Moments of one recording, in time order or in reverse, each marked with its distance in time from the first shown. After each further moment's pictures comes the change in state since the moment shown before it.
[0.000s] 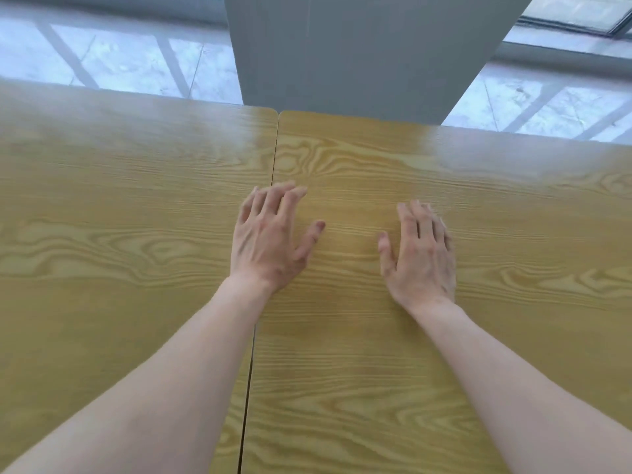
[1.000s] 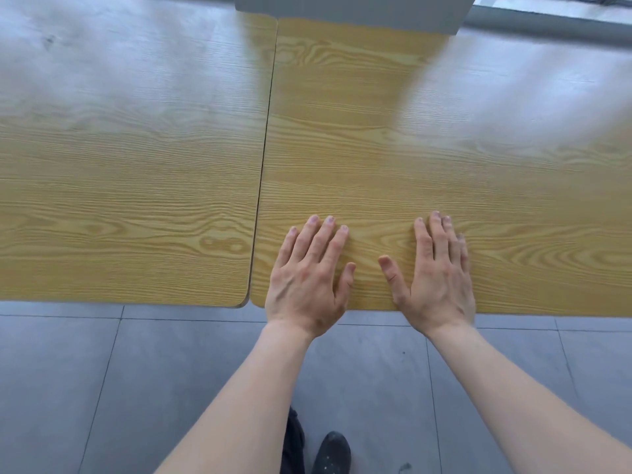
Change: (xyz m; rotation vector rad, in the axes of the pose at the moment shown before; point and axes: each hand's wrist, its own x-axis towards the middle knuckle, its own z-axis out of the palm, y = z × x) left_hand -0.235 0.071 0.047 0.050 -0.040 0.096; right_hand -0.222 0.039 0.008 -0.033 -0.047 0.055
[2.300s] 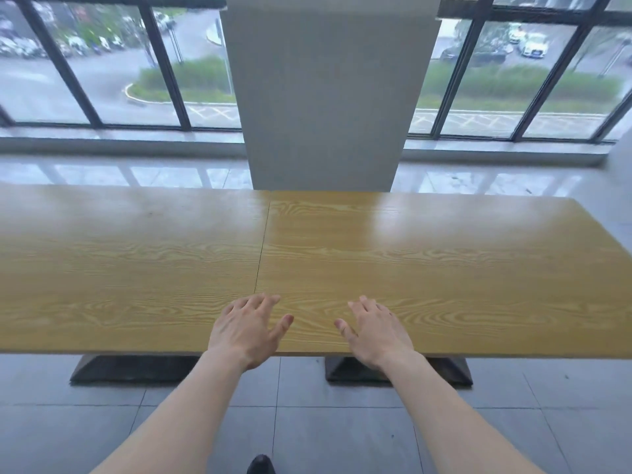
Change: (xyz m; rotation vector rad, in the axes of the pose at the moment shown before) left_hand -0.022 0.070 -0.237 0.156 -0.398 -0.211; right_hand -0.051 -0.016 -0.227 0.106 -0.466 -0.077
